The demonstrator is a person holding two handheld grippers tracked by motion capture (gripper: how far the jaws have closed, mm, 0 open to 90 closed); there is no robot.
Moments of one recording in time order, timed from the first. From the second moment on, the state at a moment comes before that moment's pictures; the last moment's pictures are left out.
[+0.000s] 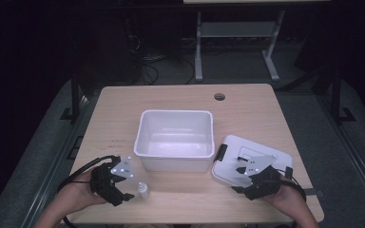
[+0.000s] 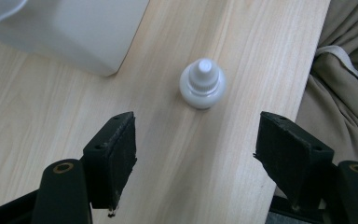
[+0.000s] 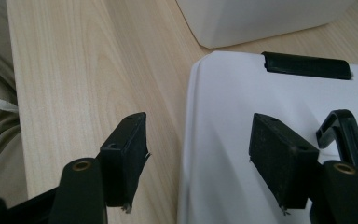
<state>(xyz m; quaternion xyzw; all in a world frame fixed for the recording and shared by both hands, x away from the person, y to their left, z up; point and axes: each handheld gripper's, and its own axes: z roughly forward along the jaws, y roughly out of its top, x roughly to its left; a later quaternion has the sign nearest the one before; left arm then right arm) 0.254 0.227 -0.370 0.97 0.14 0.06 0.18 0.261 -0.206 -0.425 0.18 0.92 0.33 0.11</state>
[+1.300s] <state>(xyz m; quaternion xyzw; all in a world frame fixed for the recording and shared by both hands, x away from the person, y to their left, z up) 0.276 0.173 -0.388 0.99 0.12 0.02 0.05 0.260 -0.206 -0.424 0.17 0.92 0.33 0.11</state>
